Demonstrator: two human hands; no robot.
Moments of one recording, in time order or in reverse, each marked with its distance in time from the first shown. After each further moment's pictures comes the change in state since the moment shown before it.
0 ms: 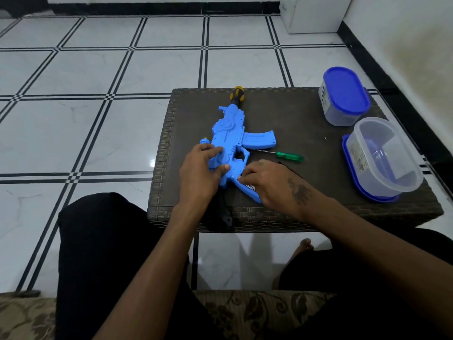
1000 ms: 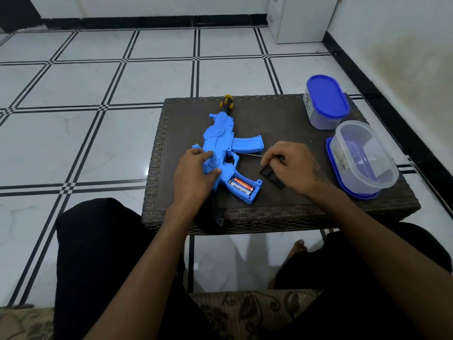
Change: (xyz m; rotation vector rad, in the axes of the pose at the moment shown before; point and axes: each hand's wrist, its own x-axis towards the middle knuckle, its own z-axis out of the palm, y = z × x) left_hand -0.001 0.007 -0.001 0.069 -0.042 -0.004; right_hand -0.020 0.032 -0.037 0.284 0.298 0.445
